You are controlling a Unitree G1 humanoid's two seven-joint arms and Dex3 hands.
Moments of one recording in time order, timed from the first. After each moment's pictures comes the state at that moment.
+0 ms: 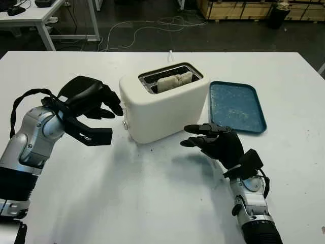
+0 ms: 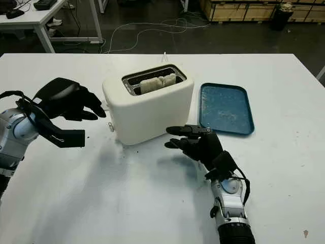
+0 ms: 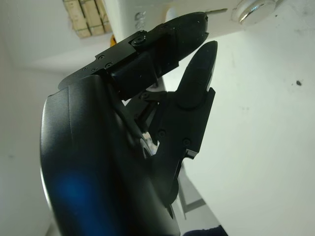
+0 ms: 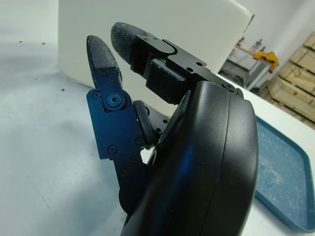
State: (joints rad) left arm -0.47 0.66 -0.13 0.09 0.59 -0.30 -0.32; right arm -0.12 -0.10 -0.03 0.32 0.16 -0.34 0.42
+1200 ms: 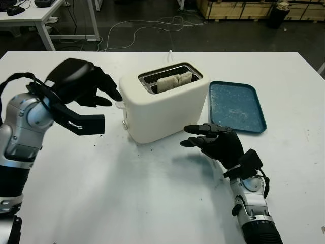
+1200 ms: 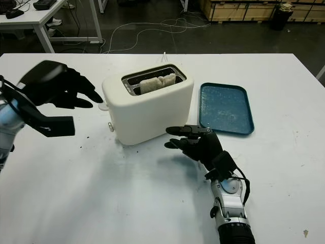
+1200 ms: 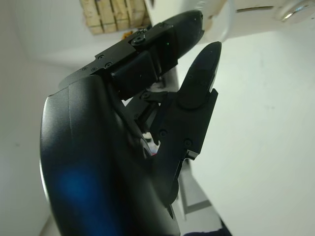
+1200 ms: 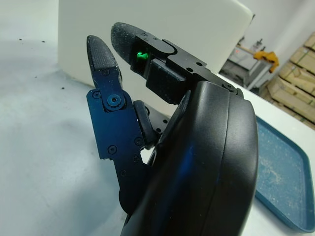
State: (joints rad) left arm -0.50 0.68 -0.10 0.02 0.50 -0.22 -0.40; right arm -0.12 -0.10 -0.03 0.33 0.15 -0.34 0.41
